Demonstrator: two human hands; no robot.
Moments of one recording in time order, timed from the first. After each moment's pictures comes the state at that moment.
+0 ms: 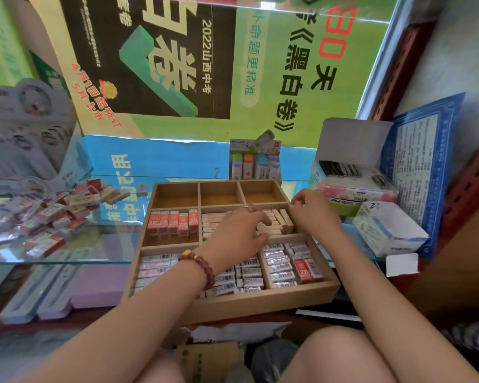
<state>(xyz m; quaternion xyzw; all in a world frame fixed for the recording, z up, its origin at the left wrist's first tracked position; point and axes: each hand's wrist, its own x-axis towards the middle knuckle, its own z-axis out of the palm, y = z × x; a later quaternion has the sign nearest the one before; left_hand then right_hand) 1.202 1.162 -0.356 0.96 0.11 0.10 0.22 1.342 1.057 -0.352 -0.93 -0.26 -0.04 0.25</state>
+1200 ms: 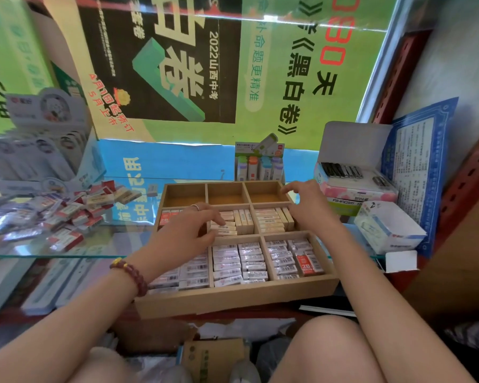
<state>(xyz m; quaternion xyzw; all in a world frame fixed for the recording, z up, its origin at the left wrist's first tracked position) 1.124 1.214 -0.349 0.95 0.13 0.15 0.23 1.316 1.056 -0.327 -0.90 -0.33 0.01 0.29</state>
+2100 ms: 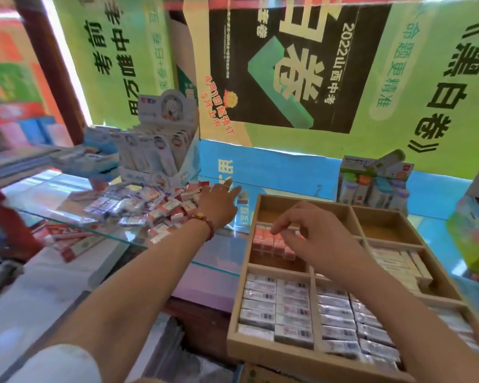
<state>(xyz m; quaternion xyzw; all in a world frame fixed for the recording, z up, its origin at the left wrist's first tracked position) 1.147 1.418 -0.403 0.92 0.37 0.09 -0.11 1.216 1.169 -0.324 -0.73 -0.59 0.09 0.33</state>
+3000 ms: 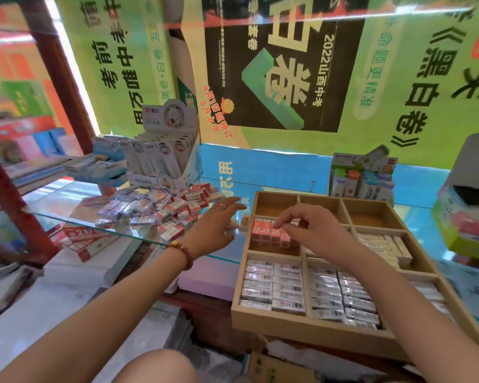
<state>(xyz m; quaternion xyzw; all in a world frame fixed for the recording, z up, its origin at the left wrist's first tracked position) 1.083 1.353 -0.401 0.95 0.21 0.20 0.09 1.221 1.151 -0.326 -0.73 -0.57 0.14 0.36</state>
